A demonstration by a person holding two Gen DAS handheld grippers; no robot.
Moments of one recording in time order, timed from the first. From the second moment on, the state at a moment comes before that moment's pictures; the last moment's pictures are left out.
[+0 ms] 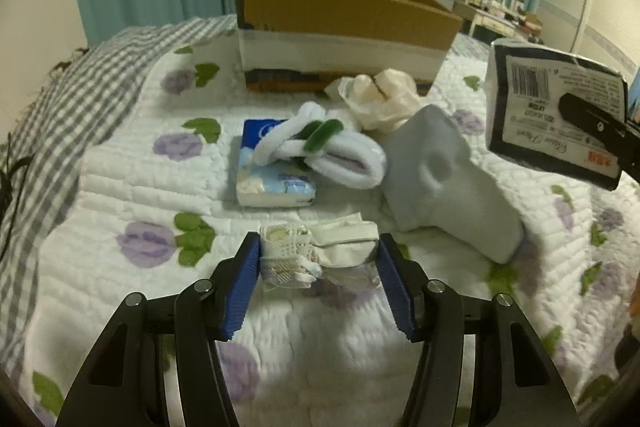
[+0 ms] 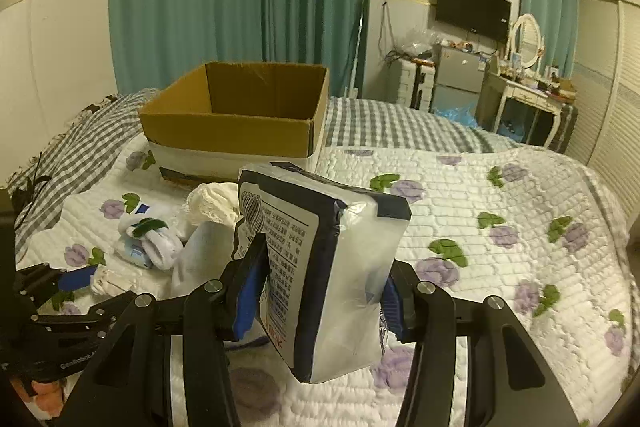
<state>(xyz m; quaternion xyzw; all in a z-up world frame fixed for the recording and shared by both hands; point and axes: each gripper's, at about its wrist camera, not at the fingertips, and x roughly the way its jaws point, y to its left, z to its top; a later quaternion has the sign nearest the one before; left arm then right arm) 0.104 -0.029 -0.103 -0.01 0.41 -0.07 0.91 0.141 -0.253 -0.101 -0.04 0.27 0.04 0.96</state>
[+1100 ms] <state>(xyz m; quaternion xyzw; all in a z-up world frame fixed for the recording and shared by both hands) 0.275 -0.036 0.034 0.06 0.26 -0.06 0.96 0.255 -0.190 0.026 -0.07 0.18 0.06 0.98</state>
